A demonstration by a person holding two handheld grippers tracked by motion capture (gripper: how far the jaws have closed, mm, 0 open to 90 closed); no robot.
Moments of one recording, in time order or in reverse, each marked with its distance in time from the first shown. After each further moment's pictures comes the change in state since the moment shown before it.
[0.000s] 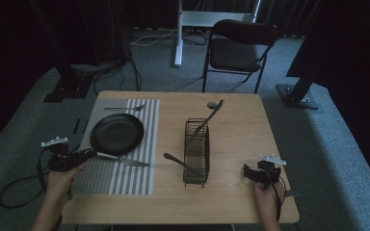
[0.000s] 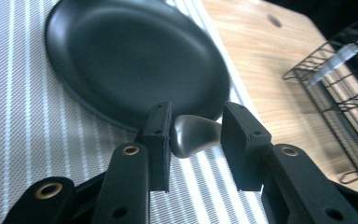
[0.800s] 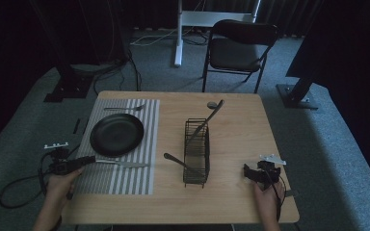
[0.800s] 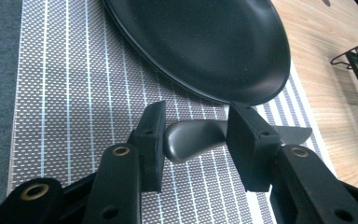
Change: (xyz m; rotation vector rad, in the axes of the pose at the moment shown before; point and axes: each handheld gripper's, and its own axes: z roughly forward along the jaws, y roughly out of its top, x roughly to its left) left arm 0.037 -0.019 0.021 0.105 0.043 -0.112; right arm 0.000 0.000 0.000 0.000 0.000 0.000
